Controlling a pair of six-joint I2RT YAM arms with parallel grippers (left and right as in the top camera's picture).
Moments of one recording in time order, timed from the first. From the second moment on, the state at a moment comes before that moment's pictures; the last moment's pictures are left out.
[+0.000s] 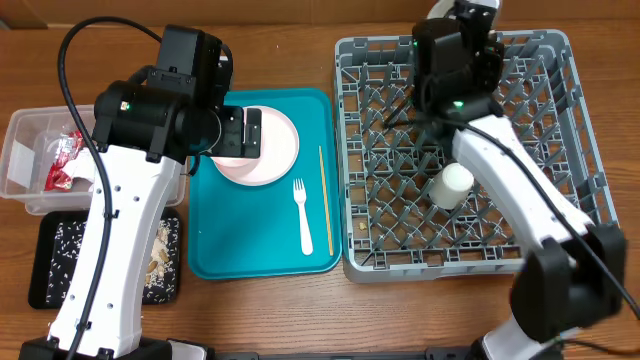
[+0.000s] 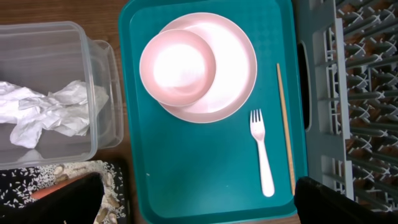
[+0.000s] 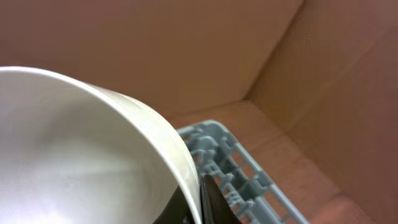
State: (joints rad) left arm -0.23 1.57 1.82 -1.39 -0.06 -0.19; right arm 0.32 1.80 1.48 -0.23 1.02 0.10
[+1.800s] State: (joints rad) left arm -0.23 1.57 1.82 -1.39 -0.08 -0.19; right arm 0.37 2.08 1.48 0.01 1.30 -0.61
